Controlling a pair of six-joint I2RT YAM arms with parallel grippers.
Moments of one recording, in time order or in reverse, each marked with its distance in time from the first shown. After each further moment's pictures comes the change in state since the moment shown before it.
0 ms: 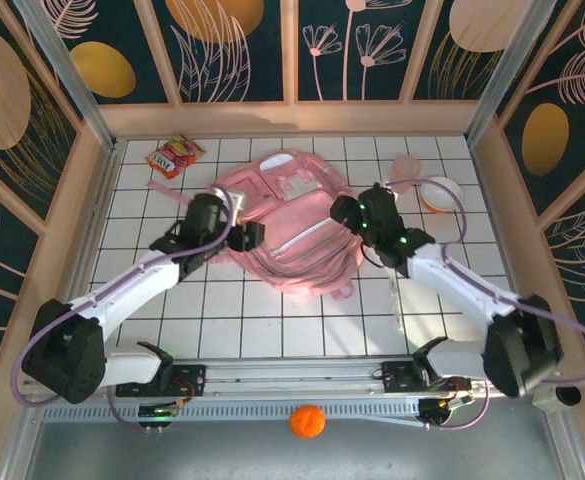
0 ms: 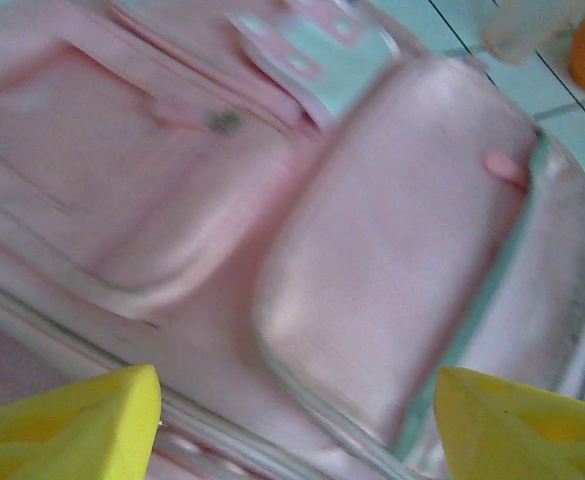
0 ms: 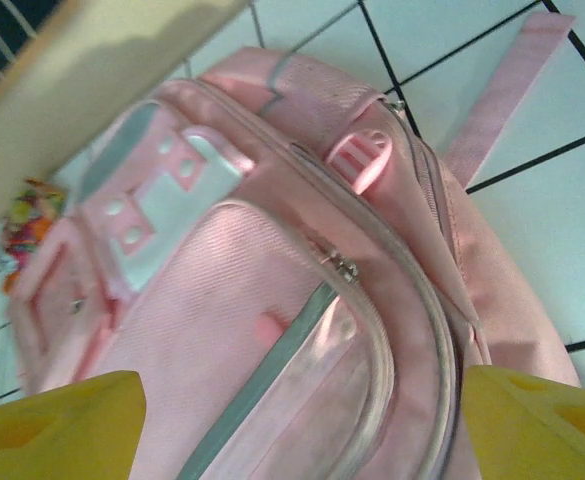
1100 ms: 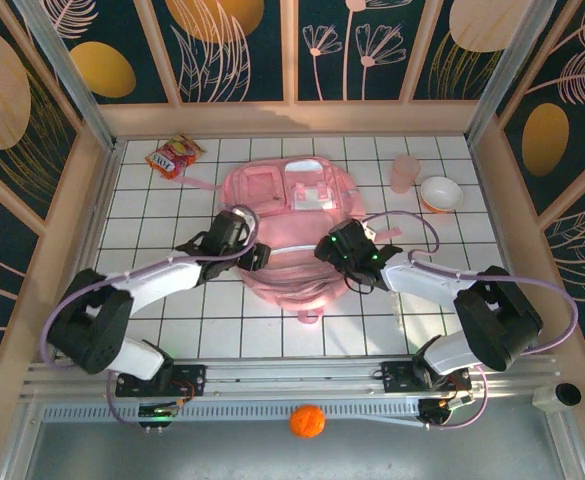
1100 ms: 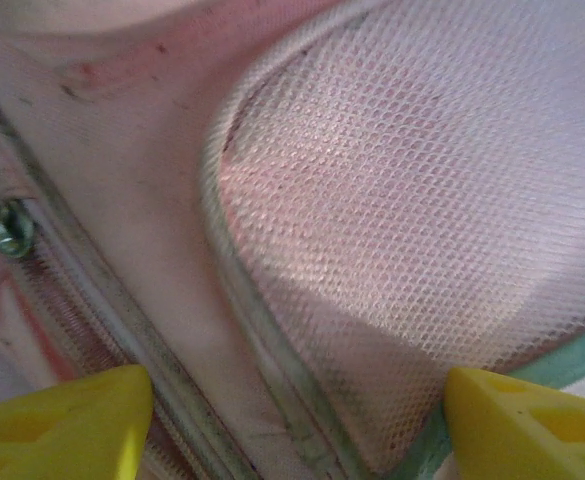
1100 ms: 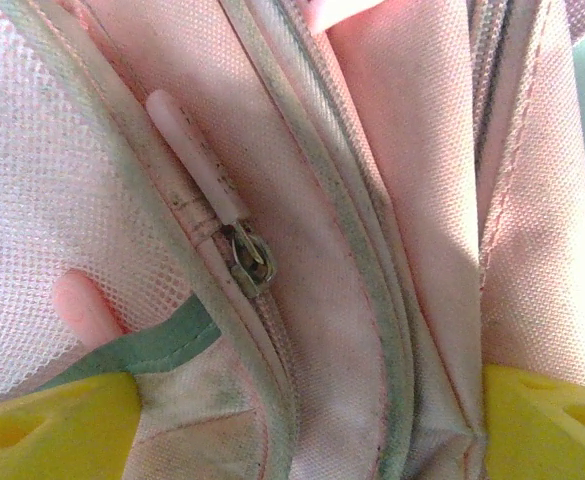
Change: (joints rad) left arm -0.124 0.213 -0.072 0.052 -0.188 0.013; right arm 0.150 0.211 -0.104 -0.022 -0.019 0.207
